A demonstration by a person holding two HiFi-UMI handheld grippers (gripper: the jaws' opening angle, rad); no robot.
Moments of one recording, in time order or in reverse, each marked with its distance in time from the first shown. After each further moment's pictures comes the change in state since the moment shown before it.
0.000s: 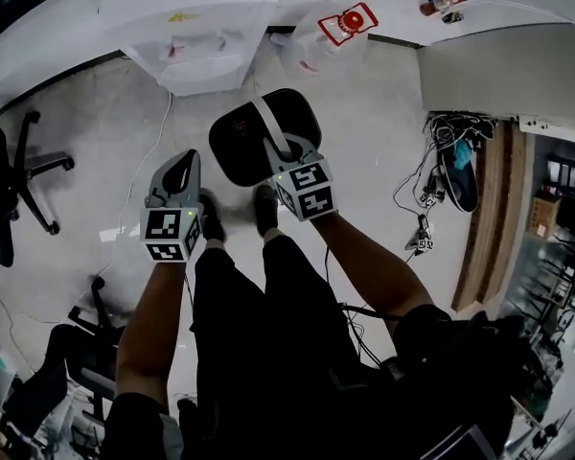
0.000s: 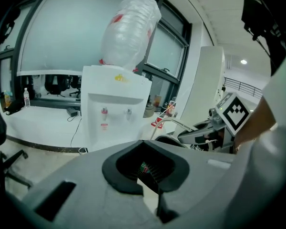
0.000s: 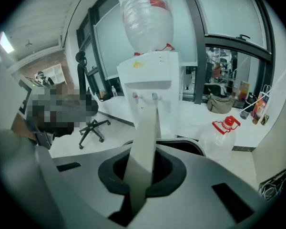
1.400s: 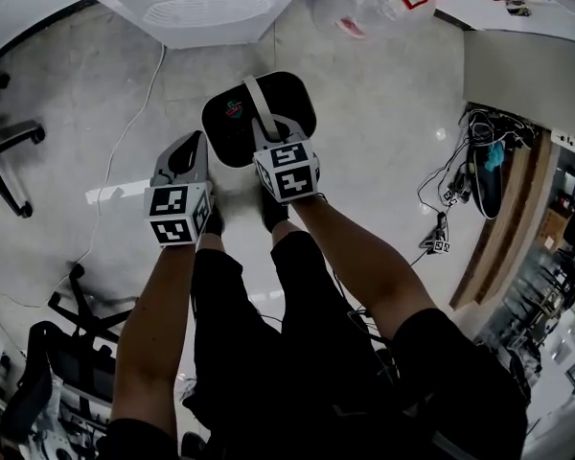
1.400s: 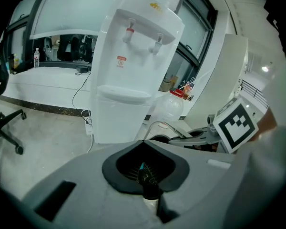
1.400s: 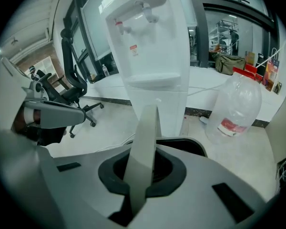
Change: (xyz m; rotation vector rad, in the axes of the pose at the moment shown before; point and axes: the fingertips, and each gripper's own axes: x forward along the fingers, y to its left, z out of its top) left arm 0.126 0.062 -0.220 -0.171 0.184 0.076; right arm 0.206 -0.010 -0.187 0.060 0.155 -0.003
